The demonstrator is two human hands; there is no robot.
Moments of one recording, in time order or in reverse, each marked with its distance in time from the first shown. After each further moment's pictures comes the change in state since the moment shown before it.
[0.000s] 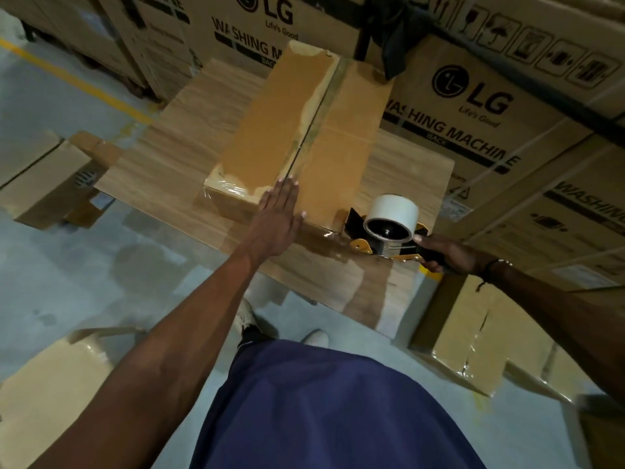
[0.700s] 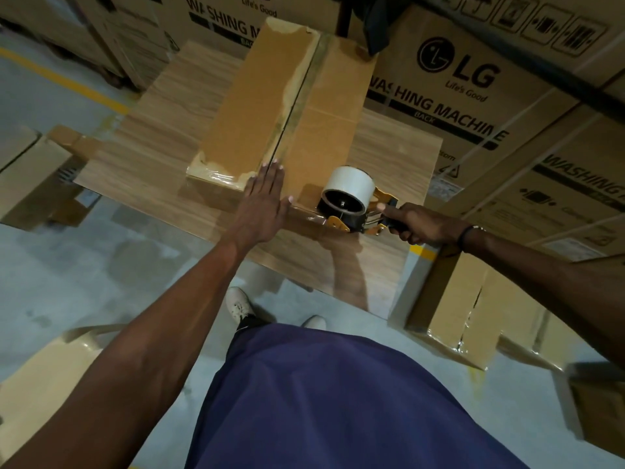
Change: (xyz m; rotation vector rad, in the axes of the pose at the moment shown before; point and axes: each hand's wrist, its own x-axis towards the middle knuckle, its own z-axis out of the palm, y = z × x) left_hand -0.002 0.003 -0.006 0.011 -0.024 -0.010; right_hand -0.007 -0.058 0.024 -0.088 -0.001 -0.063
